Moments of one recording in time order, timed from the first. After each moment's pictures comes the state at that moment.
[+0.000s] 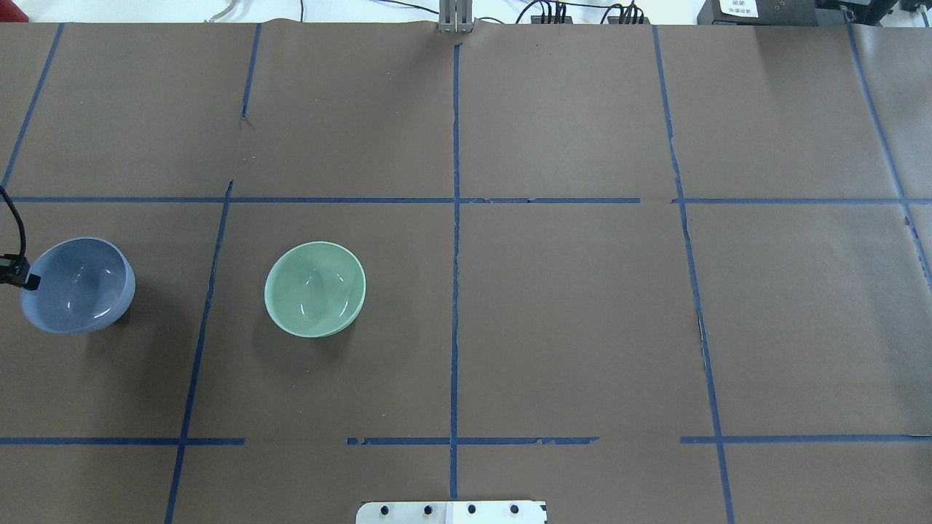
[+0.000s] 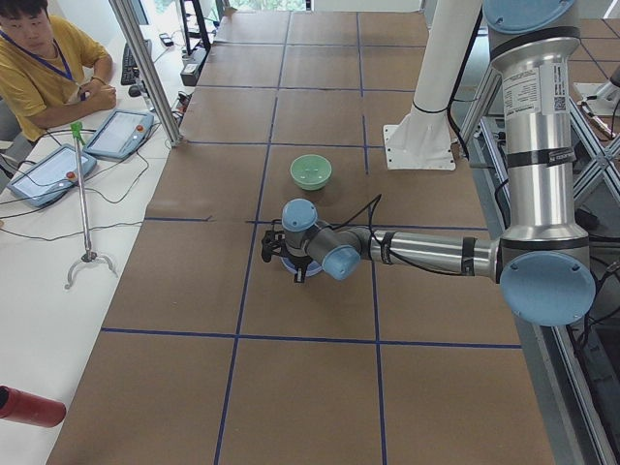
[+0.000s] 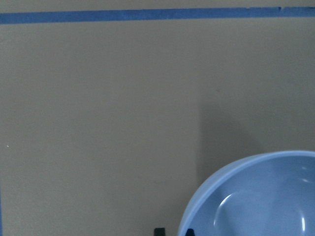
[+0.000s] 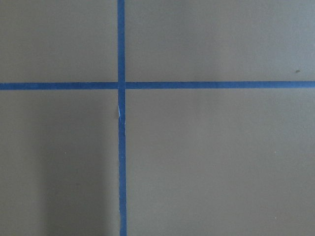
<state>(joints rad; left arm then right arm) -1.06 -1.43 -1.74 -2.13 -2.29 -0.68 1.58 -1.63 1.62 -1.55 2.28 0.03</state>
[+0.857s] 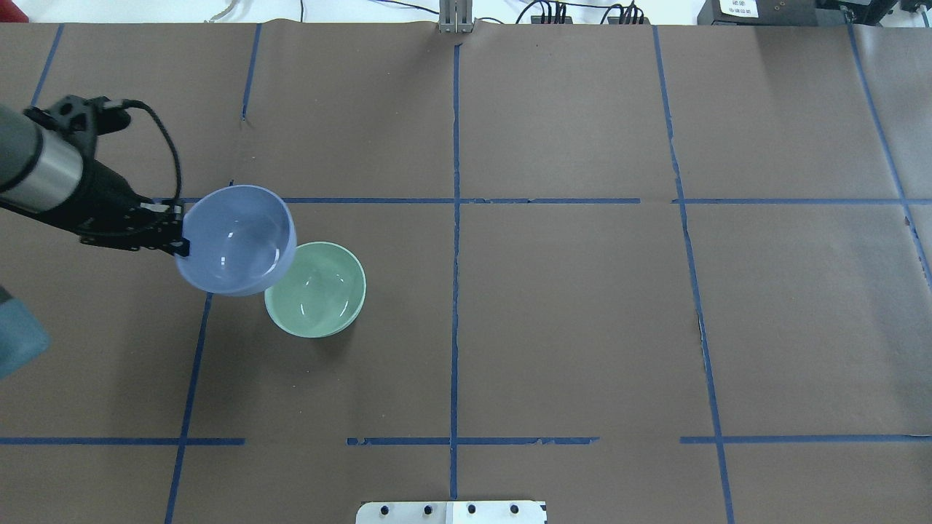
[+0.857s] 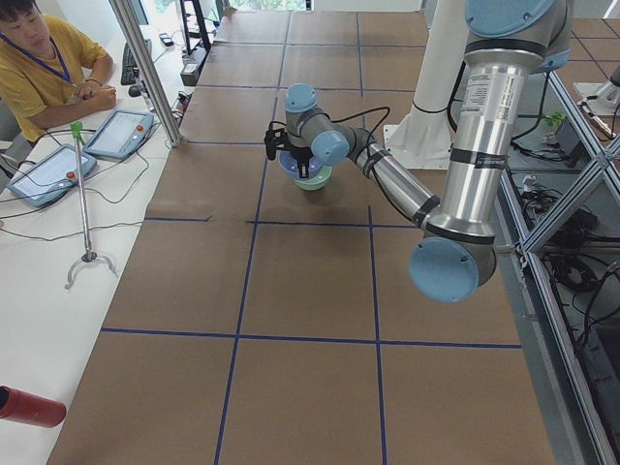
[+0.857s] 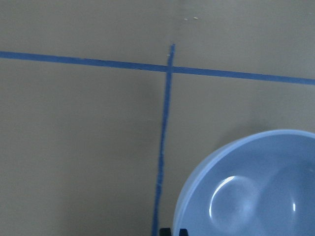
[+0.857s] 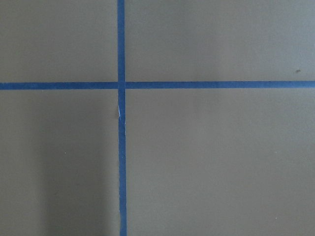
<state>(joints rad) -0.85 -1.78 -2.05 -1.67 -2.21 -1.16 1.58 -1.63 1.62 -1.55 2.28 0.03</state>
